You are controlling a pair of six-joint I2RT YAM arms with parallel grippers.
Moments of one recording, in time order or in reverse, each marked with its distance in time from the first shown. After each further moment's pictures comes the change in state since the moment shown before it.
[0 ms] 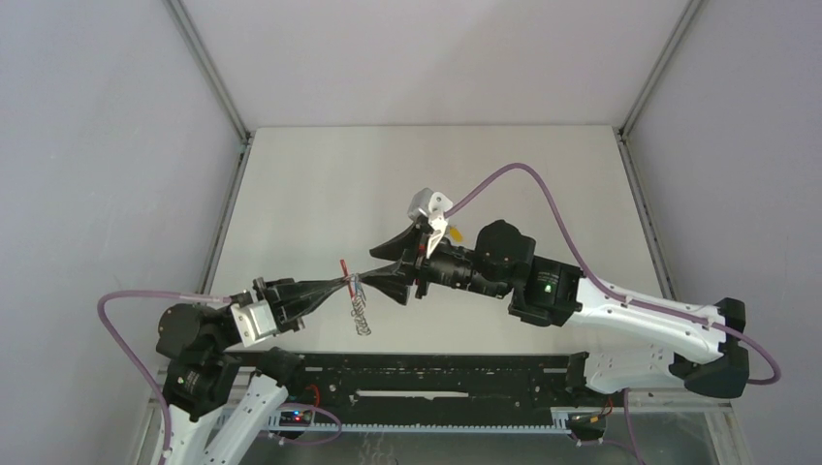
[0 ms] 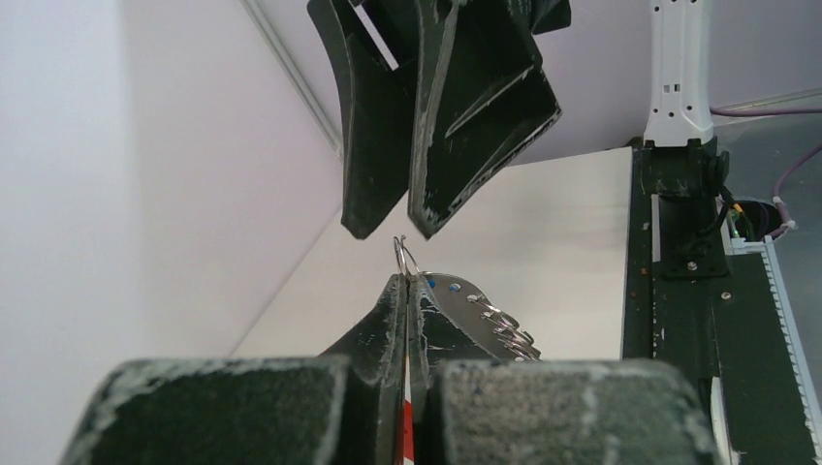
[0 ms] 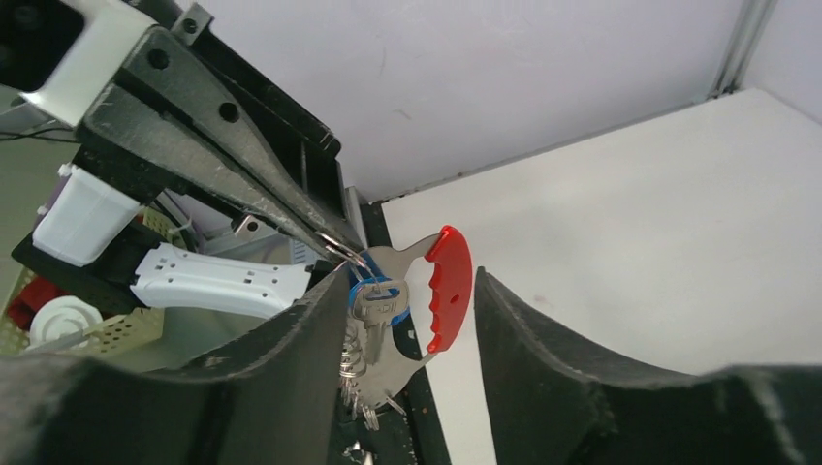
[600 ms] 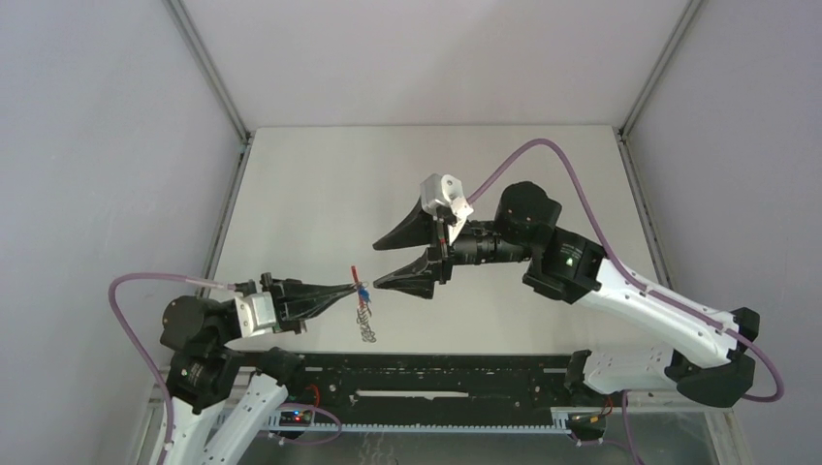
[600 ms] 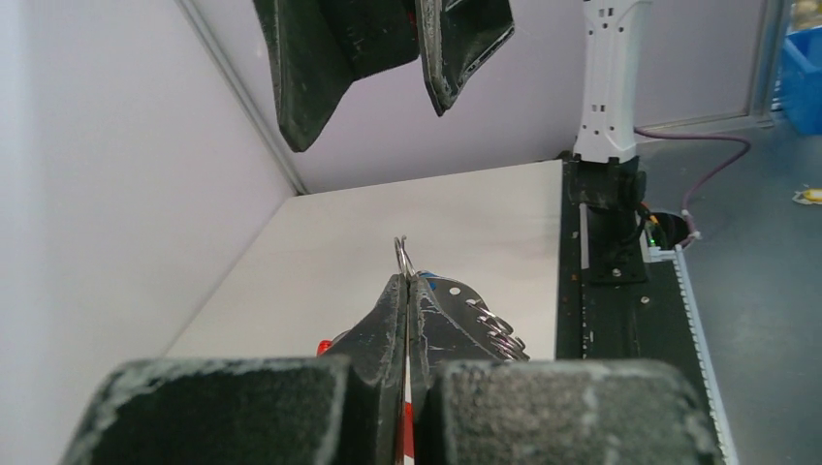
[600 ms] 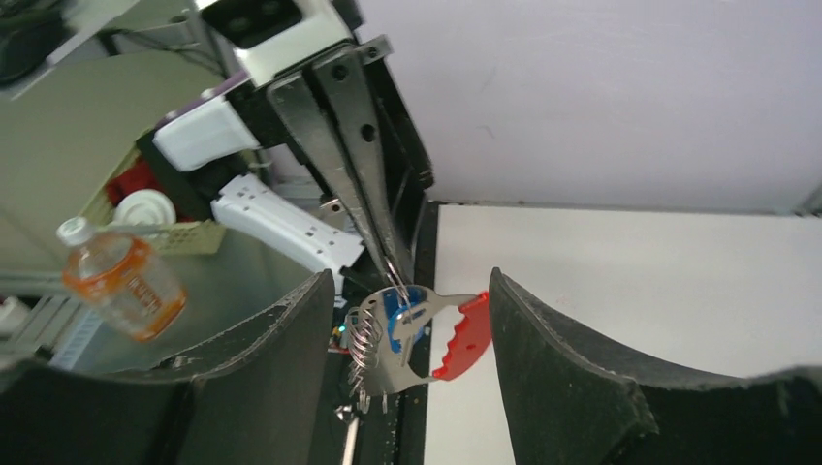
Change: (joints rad) left arm 0.000 0.036 0.000 0.032 0.085 -0.111; right arm -0.160 -0.016 0.139 -0.116 -0.455 -0.136
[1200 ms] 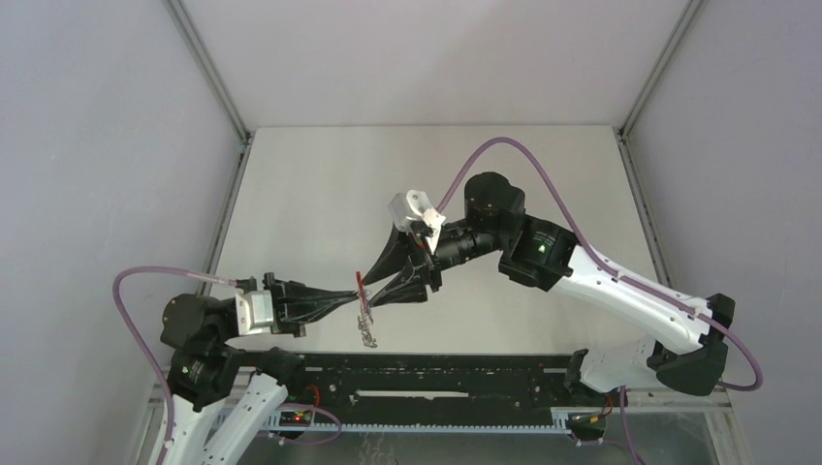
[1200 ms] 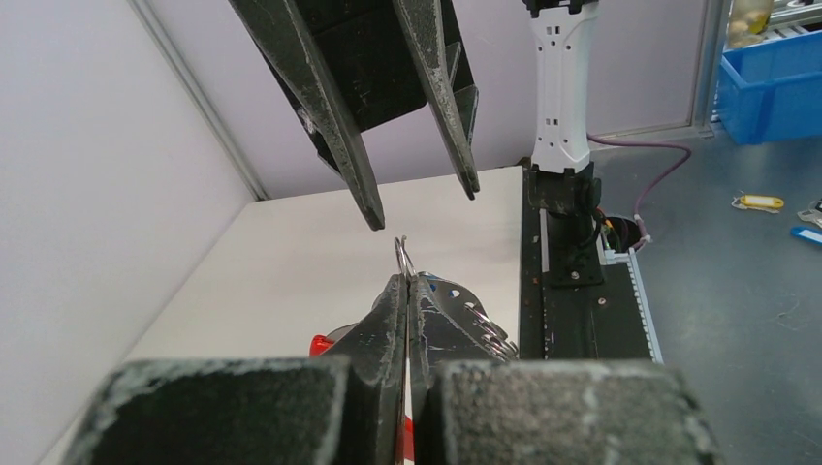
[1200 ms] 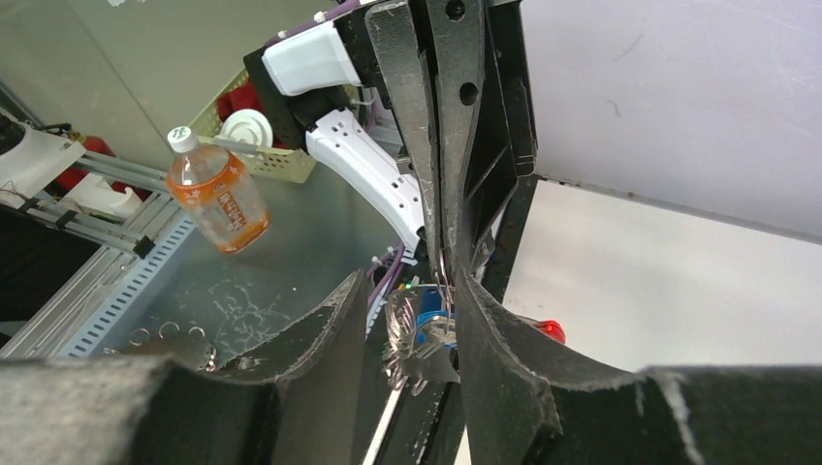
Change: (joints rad) left arm 0.000 0.019 0.004 0.024 0.074 -0.082; right arm -0.027 0.135 0.097 -0.091 -0.354 -0.075
